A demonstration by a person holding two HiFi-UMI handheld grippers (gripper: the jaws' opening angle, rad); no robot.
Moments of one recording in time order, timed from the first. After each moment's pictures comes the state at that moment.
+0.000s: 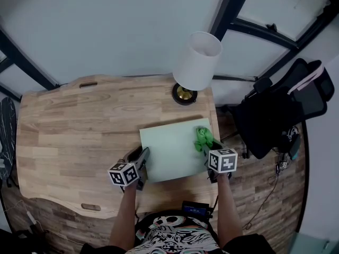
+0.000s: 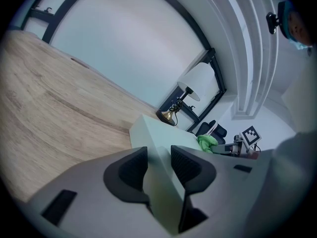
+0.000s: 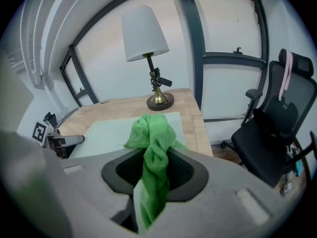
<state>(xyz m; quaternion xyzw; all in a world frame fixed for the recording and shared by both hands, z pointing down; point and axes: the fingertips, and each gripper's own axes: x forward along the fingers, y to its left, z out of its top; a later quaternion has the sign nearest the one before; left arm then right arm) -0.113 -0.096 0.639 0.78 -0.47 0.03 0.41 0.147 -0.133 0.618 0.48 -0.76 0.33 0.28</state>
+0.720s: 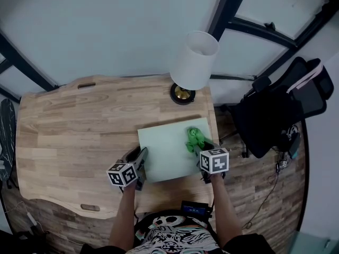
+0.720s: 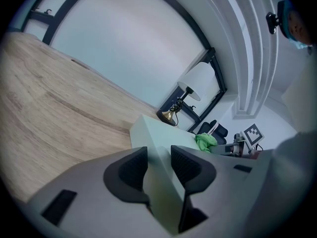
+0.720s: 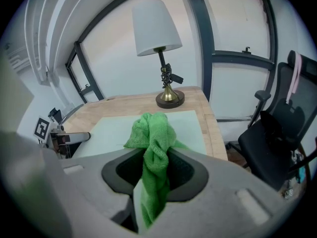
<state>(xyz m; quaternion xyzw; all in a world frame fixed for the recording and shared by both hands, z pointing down) -0.113 -0.095 0.639 0.78 -0.48 0.03 0.41 0.116 -0.128 0.621 0.46 -0.77 0.33 0.29</state>
